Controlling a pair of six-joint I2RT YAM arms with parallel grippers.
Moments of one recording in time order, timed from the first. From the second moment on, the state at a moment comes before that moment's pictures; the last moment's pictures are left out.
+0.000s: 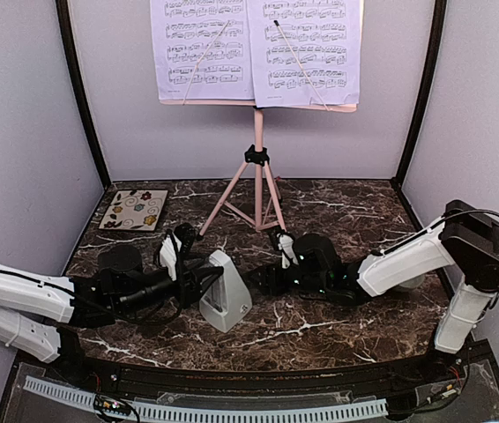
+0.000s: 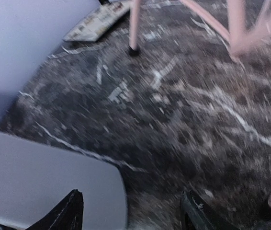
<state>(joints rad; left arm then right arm) -1.10 1.13 0.44 0.51 -0.20 -0.11 1.01 1.73 0.78 0.51 0.04 0.51</state>
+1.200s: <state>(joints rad) -1.10 1.20 0.44 0.60 -0.18 -0.08 1.02 1.60 0.84 0.48 -0.13 0.66</state>
